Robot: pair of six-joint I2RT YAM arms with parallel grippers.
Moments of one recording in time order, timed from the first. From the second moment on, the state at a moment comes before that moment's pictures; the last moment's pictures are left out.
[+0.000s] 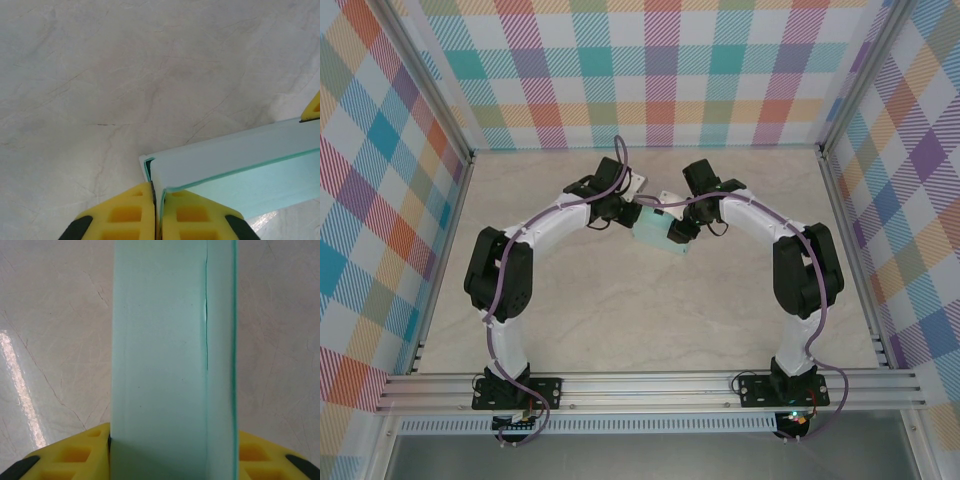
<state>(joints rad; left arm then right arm) -0.51 1.92 1.52 -0.51 0.13 0.00 0.47 1.89 1.47 -0.69 -0.28 -0.74</state>
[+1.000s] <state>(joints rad) -0.49 1.94 1.58 -0.61 0.19 -0.16 0.47 1.91 1.48 -0.71 -0.28 -0.78</state>
